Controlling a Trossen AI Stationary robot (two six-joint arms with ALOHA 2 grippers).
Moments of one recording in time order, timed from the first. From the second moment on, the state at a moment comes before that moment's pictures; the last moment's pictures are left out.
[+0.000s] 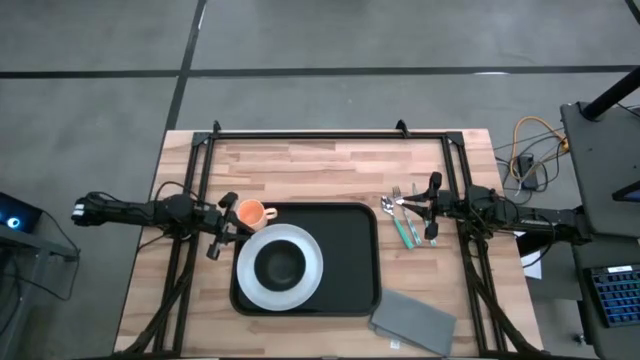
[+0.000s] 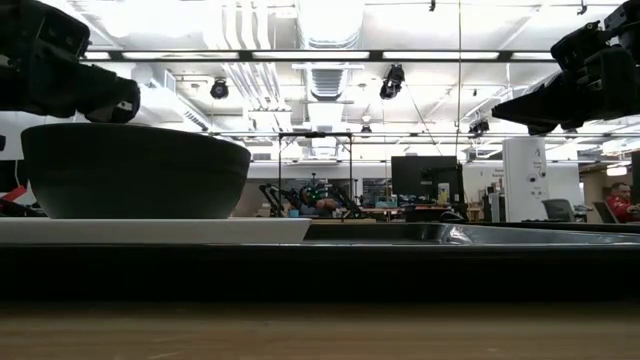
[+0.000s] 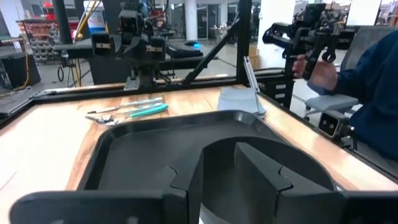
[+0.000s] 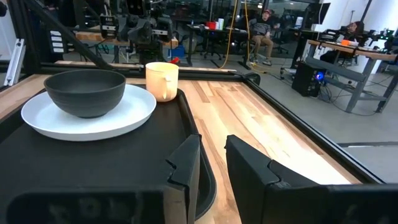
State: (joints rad) left arm -0.08 0.15 0.01 0.05 0.16 0.03; right arm -0.12 0.08 0.03 -0.02 0.05 -0.06
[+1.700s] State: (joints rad) left arm -0.08 0.09 0.01 0.19 0.15 0.05; right arm -0.12 0.17 0.21 -0.23 -0.27 0.43
